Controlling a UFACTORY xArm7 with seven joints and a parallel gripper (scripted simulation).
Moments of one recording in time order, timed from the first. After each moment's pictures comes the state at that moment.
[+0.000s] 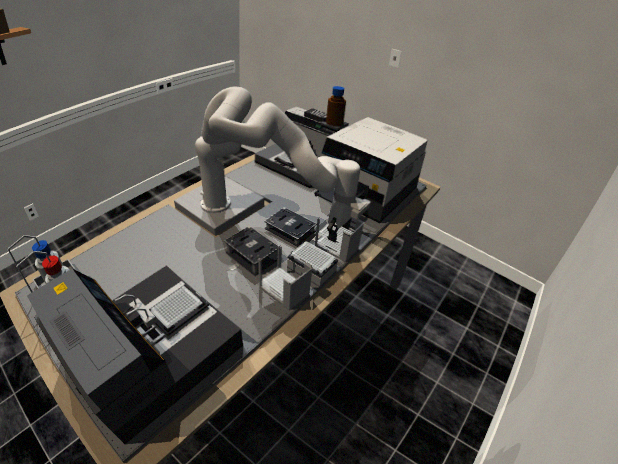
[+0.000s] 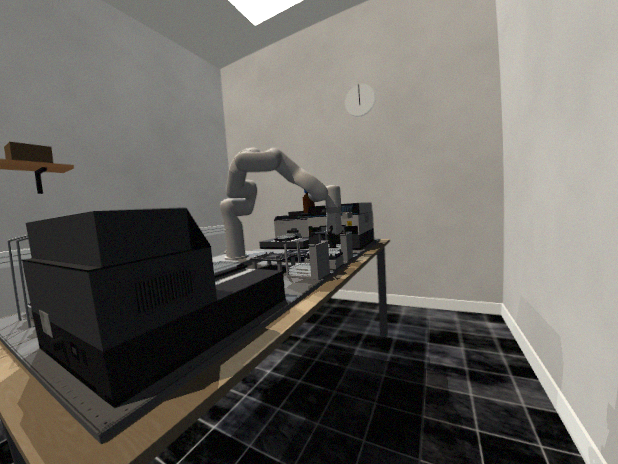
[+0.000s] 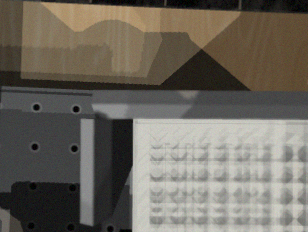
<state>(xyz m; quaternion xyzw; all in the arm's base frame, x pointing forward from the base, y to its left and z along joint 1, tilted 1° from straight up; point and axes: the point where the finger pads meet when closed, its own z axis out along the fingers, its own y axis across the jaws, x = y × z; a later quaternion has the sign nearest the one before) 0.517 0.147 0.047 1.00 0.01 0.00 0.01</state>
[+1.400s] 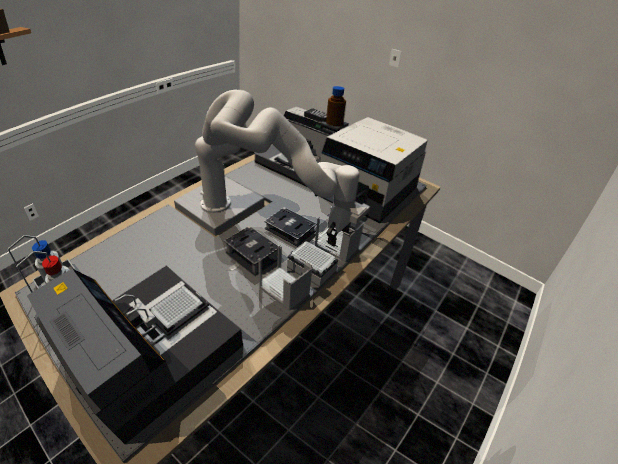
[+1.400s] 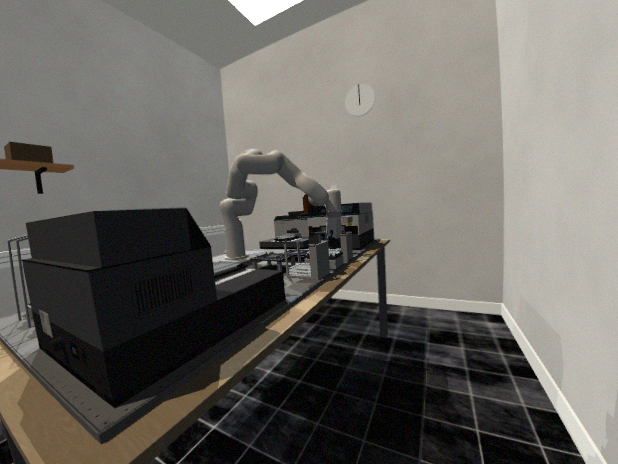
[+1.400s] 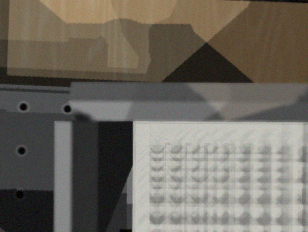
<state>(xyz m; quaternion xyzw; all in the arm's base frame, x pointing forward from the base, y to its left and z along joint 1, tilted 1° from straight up) 0.517 0.147 0.027 1.00 0.01 0.00 0.01</state>
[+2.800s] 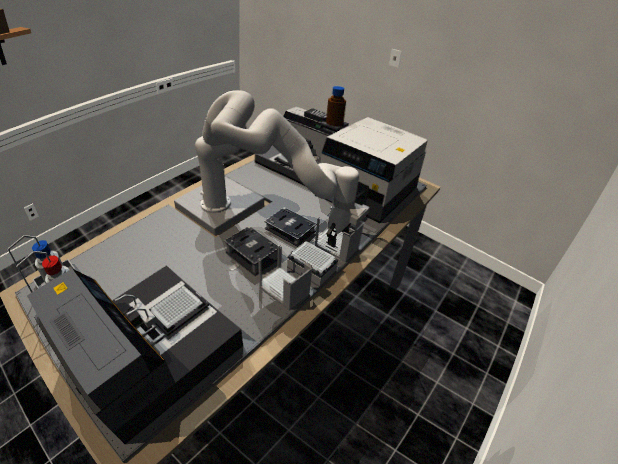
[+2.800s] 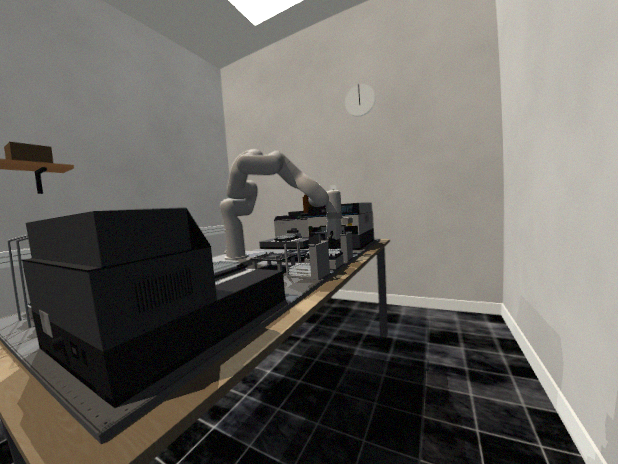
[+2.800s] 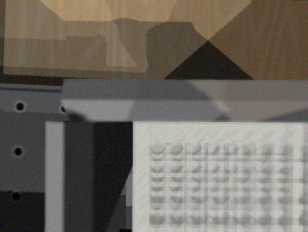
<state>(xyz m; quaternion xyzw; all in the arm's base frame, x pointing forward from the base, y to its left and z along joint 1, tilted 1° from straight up) 0.517 0.146 0.023 1.00 0.01 0.00 0.01</state>
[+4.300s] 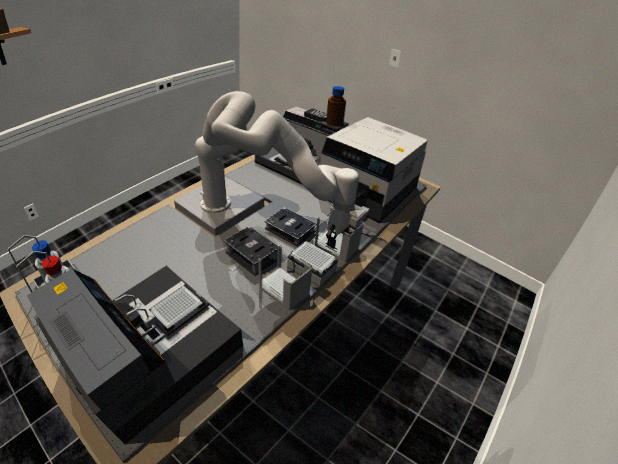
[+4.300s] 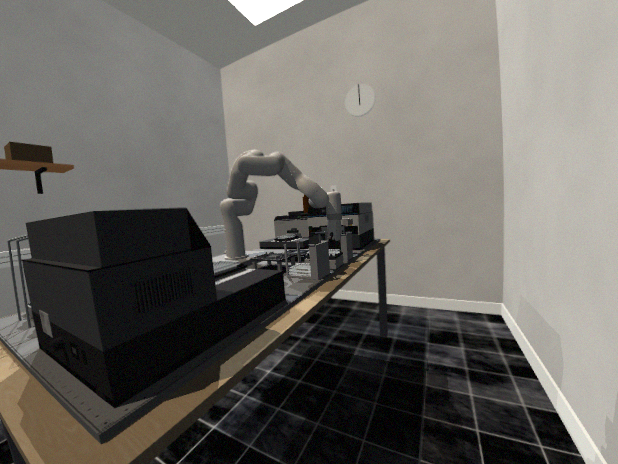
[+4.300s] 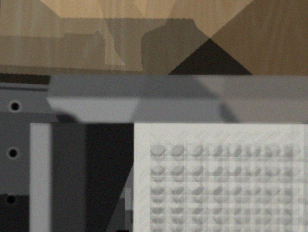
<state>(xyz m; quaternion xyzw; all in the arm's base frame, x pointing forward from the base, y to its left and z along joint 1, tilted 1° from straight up) 0.517 0.146 0.016 1.00 0.01 0.00 0.01</state>
